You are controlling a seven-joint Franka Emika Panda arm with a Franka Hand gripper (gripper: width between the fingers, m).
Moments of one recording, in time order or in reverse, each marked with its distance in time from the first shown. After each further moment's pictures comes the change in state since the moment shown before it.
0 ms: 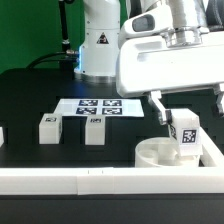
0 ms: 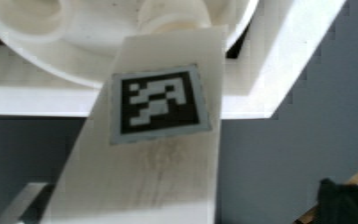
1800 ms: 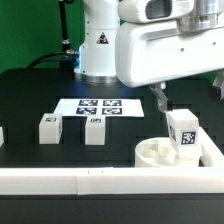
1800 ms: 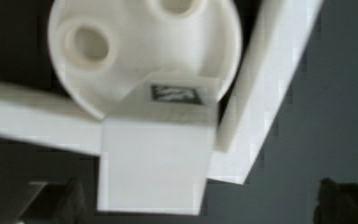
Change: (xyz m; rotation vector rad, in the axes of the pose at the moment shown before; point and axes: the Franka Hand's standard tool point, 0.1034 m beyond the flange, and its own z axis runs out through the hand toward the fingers) arm 0.007 0.005 -0.009 0.127 -0.523 -0.221
